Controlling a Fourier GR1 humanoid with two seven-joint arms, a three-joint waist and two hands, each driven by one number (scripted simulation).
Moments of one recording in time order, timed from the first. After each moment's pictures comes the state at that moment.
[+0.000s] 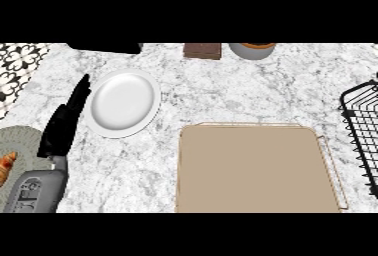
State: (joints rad) left arm -0.23 0.21 0.05 -1.46 -0.22 0.02 0.08; right arm -1.14 -0.57 -0.28 -0.69 1.56 -0.24 1.24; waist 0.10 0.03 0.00
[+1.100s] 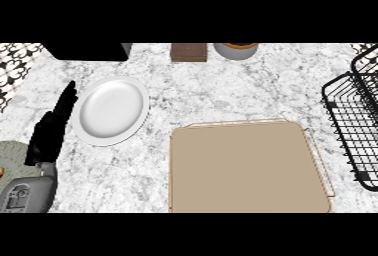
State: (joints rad) left arm -0.18 0.24 0.10 -1.45 -0.21 0.03 0.07; right arm -1.17 -0.68 -0.40 -0.39 1.77 -0.09 1.20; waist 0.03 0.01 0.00
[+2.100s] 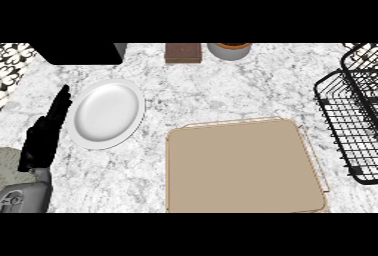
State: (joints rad) left arm -0.14 0.24 0.12 -1.48 -0.20 0.03 0.07; right arm -0.92 -0.53 -0.67 -0.67 1.56 -0.23 1.13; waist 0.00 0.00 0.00
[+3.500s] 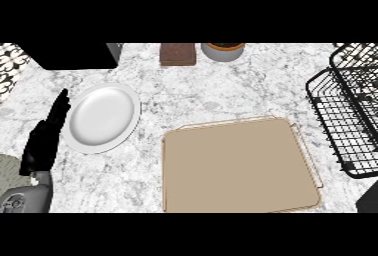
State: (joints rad) left arm -0.12 0.23 0.13 -1.47 -0.22 0.05 0.07; right arm -0.65 -0.04 -0.68 -1.89 1.86 -0.17 1.18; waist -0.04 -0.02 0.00
